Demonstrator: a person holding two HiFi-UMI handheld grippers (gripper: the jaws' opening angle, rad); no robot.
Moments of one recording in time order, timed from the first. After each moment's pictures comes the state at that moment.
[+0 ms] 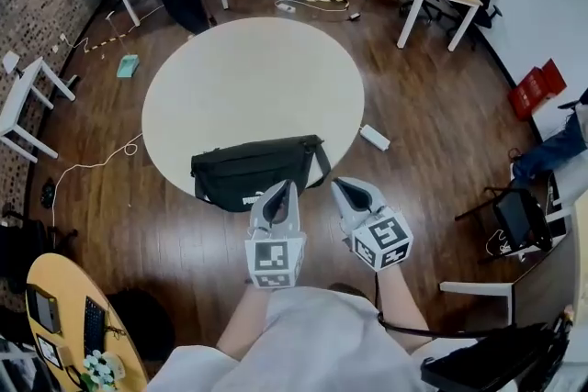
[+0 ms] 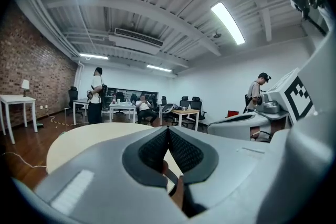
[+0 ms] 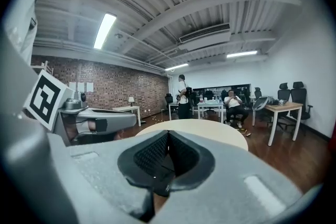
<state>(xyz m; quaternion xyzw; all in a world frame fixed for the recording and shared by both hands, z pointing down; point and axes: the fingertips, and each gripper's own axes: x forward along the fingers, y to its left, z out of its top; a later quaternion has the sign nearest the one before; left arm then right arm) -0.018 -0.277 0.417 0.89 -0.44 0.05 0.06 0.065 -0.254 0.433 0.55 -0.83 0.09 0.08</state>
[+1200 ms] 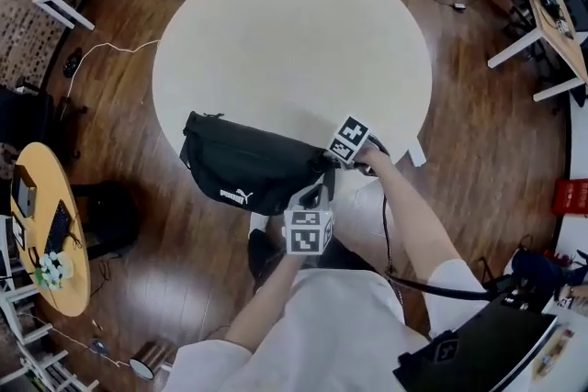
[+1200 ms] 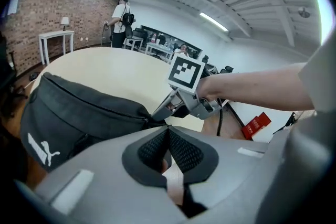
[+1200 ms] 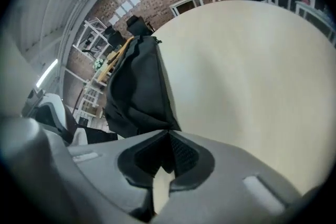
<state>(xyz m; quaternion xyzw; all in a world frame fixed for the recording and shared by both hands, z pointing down) 0.124 -0.413 0.646 0.72 -0.54 0.18 0.40 0.116 -0.497 0.762 0.00 -0.78 0.30 0.54</state>
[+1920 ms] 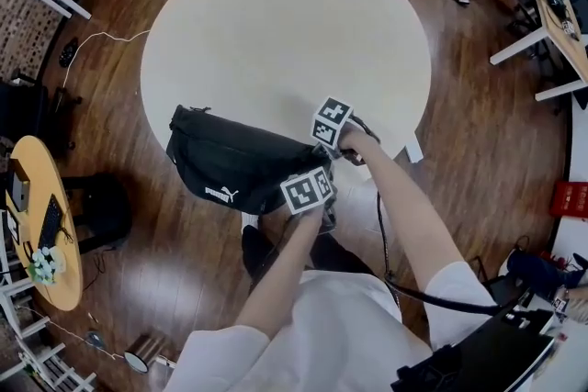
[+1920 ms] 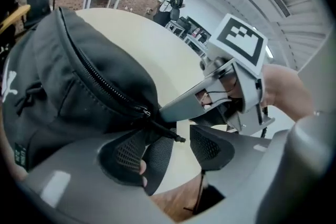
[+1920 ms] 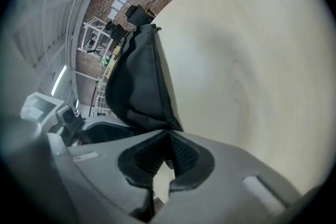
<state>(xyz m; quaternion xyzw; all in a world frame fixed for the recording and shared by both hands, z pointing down) 0.129 -0.474 0.732 0.57 -0.59 0.09 0.56 0.104 -0.494 0.766 -0.07 -0.72 0.36 0.59</state>
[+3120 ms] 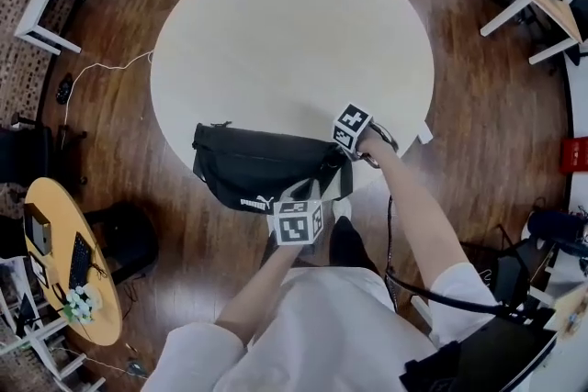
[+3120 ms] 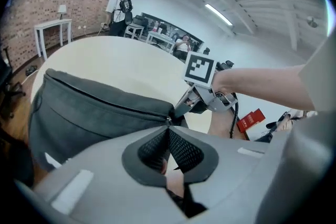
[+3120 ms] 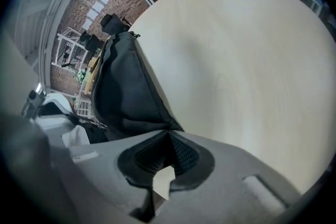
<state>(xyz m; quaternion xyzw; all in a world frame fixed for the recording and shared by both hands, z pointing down) 0.040 -0.416 0.662 0.71 -0.50 0.21 0.44 0.104 -0.498 0.775 0.07 -0.71 0.38 0.59</state>
